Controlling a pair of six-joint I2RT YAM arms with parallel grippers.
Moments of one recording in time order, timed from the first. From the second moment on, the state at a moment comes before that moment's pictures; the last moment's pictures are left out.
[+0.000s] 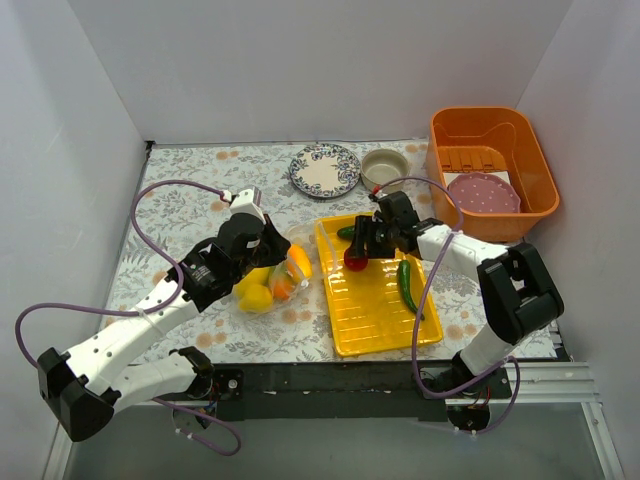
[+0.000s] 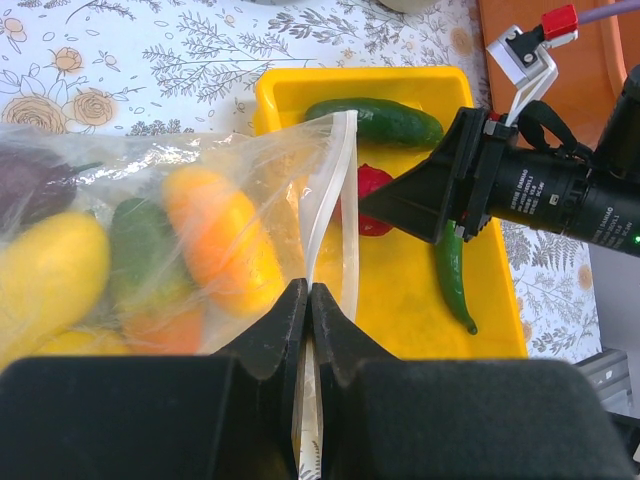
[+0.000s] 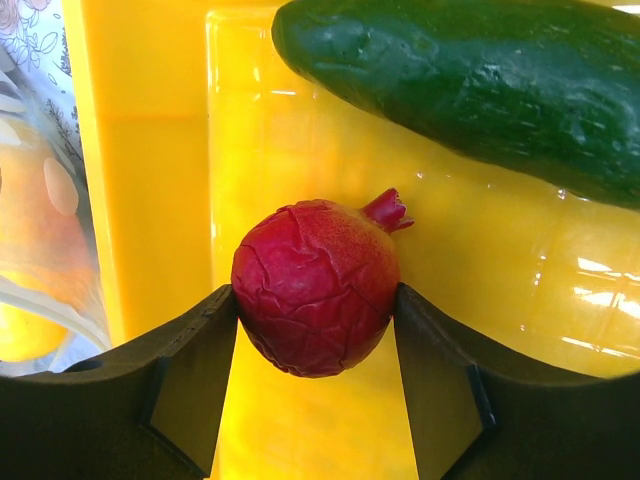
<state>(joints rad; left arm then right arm) -0.75 1.00 0.93 -0.44 -0.27 -0.75 0.53 1.62 0.95 -0.22 -0.24 0.47</state>
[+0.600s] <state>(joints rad) -0.75 1.00 0.93 -0.44 -0.25 -0.75 0.53 1.49 0.89 -0.28 -0.17 0.47</state>
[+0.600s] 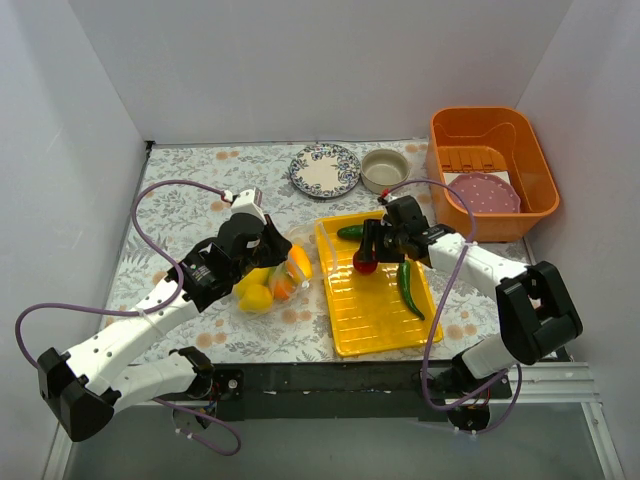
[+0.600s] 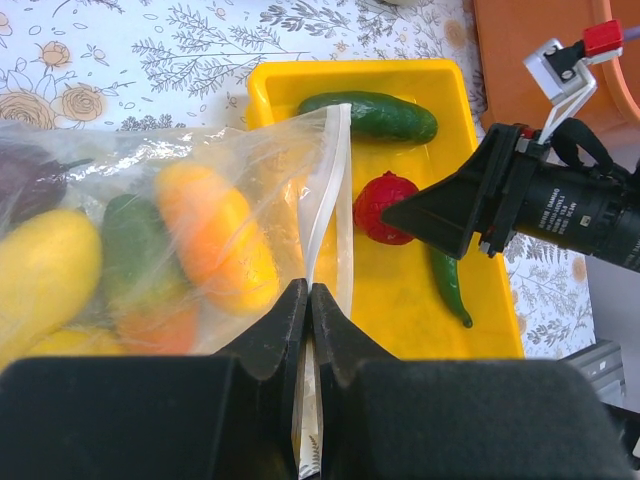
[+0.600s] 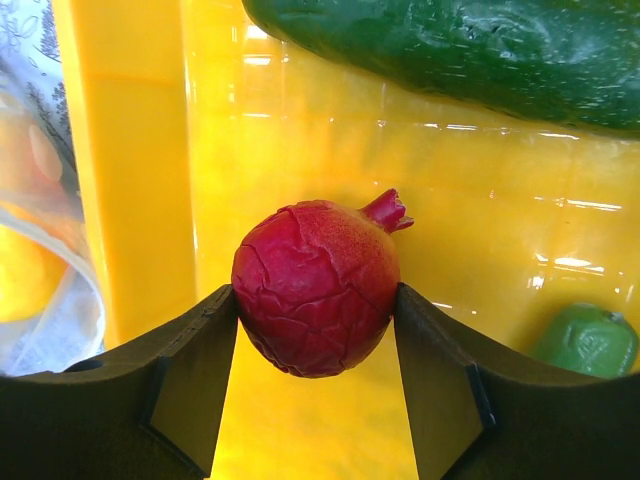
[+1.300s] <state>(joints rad) -0.75 1.04 0.92 -0.42 -0.22 -0.75 0.54 1.29 0.92 -0.30 -0.24 0.50</state>
